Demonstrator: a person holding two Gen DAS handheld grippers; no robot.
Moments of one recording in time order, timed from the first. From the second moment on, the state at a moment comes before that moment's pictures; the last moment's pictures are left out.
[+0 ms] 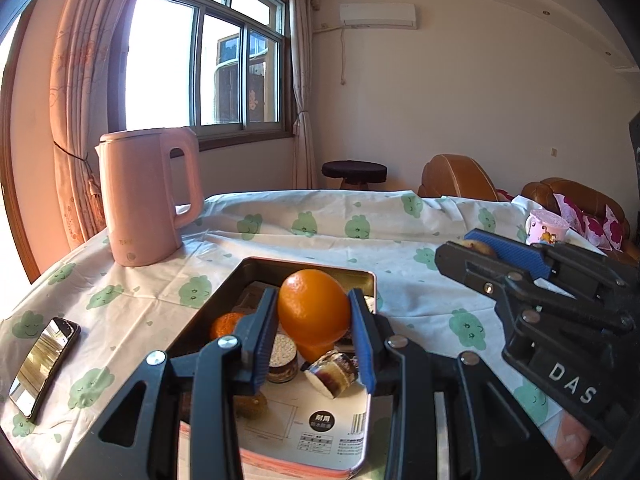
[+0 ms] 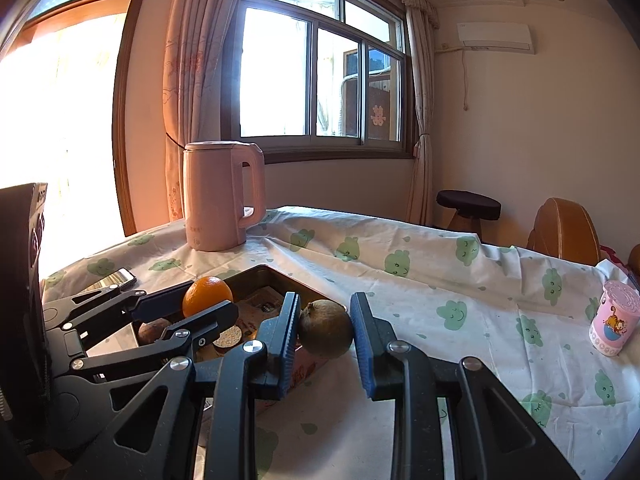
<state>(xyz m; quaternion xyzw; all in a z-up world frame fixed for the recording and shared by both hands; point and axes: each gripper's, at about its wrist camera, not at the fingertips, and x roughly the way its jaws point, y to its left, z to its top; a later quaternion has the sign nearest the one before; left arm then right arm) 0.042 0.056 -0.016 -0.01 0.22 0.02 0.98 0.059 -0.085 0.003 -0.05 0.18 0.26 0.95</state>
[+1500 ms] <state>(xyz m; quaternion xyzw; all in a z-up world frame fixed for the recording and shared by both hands) 0.043 0.115 -0.037 -0.03 0.27 0.06 0.96 0.064 -0.016 -0.029 -0.07 0.24 0.30 0.92</state>
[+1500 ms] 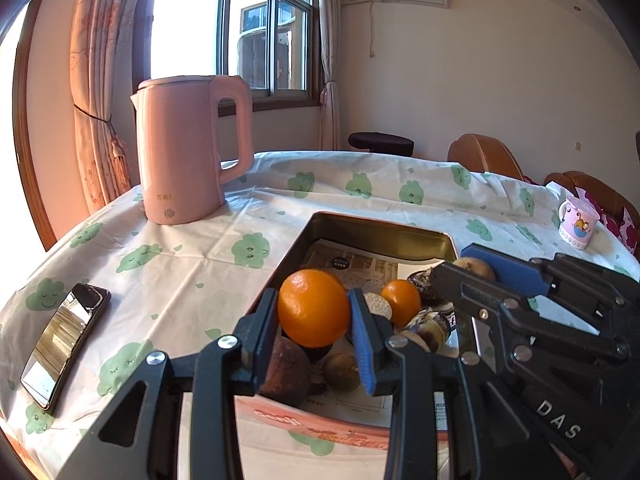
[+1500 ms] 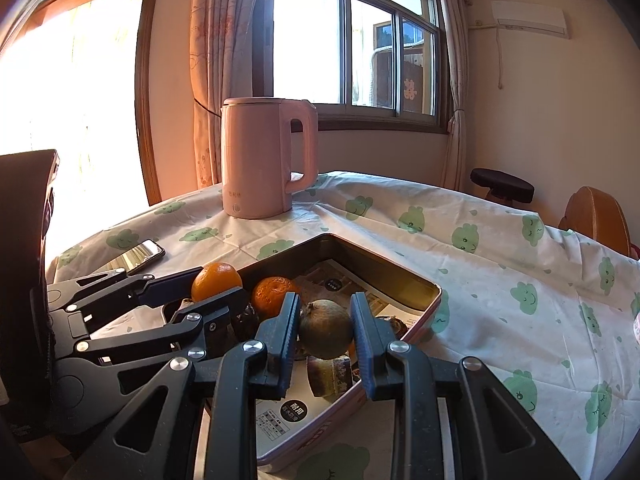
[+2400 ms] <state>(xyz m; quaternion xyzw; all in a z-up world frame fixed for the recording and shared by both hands) 0.044 0.129 -0.042 -0.04 0.29 0.07 0.95 0.081 -0.009 -0.048 -0.07 0.29 0.29 0.91</state>
